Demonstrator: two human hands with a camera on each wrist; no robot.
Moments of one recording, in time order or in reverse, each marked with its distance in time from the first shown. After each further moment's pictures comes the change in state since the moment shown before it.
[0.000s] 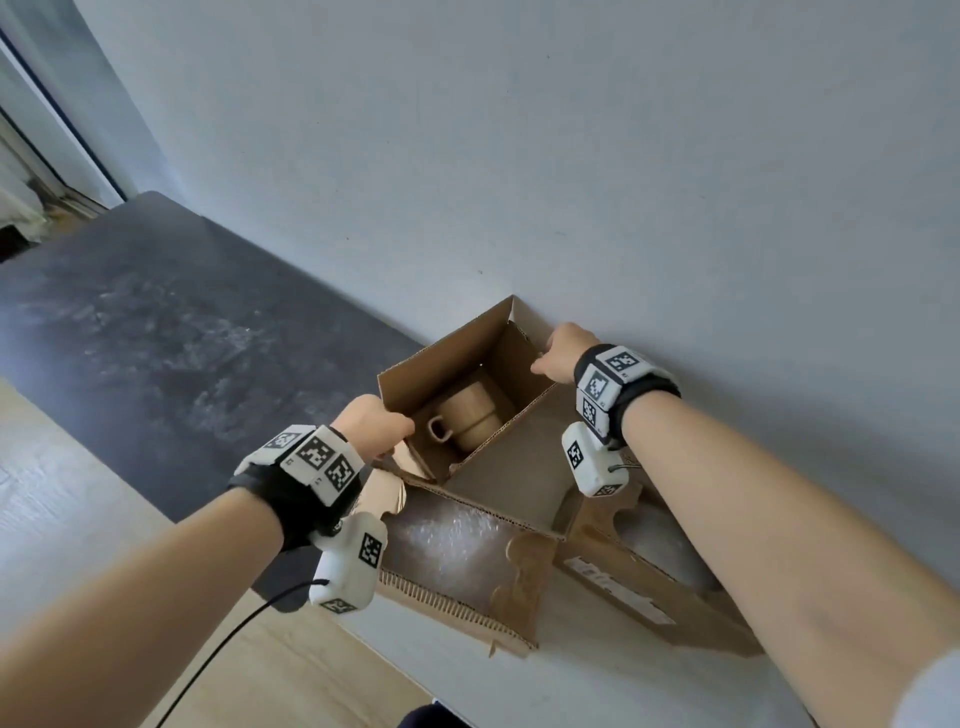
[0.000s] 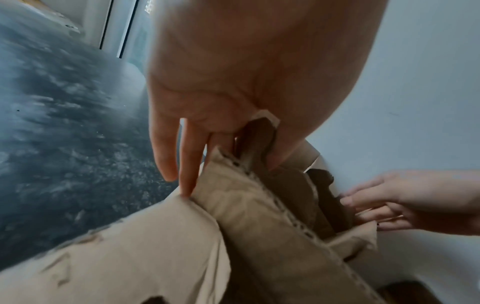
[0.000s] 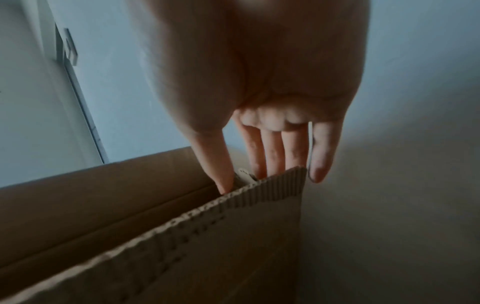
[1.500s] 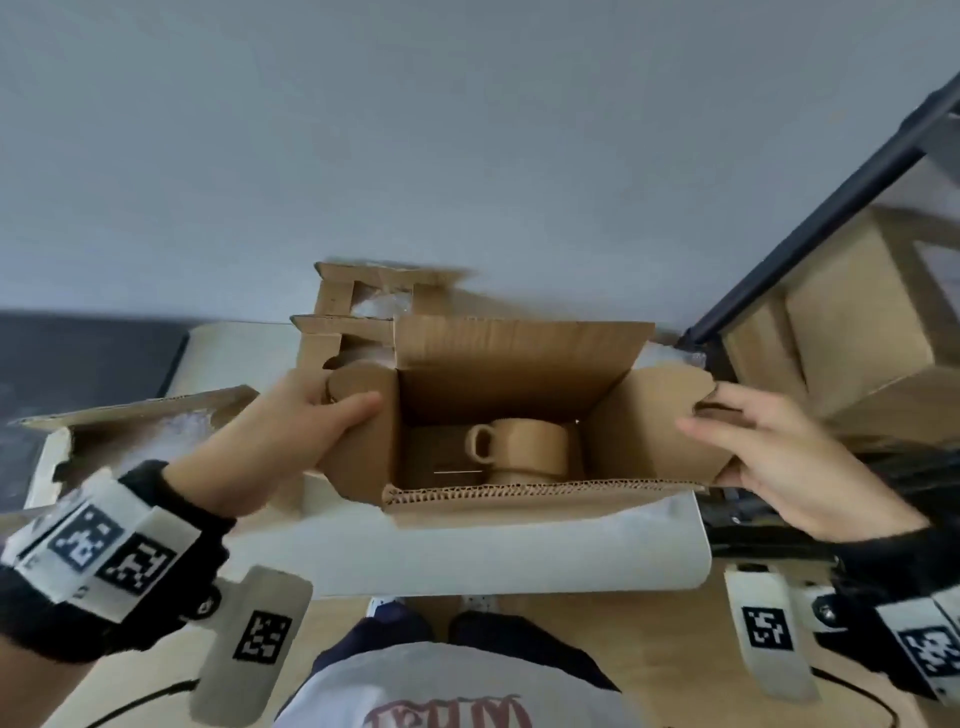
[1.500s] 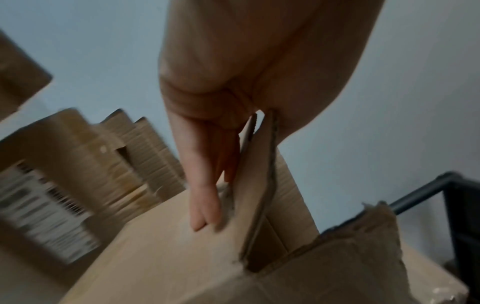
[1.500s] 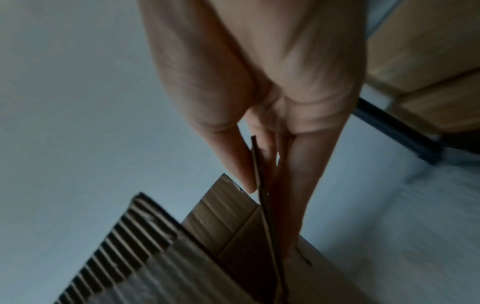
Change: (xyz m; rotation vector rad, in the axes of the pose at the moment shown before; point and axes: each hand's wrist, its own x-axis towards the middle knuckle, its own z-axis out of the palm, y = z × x) left_hand -0.255 0.061 0.164 -0.056 -0.453 0.463; right_hand -0.439 0.355 0.010 1.131 0.312 0.322
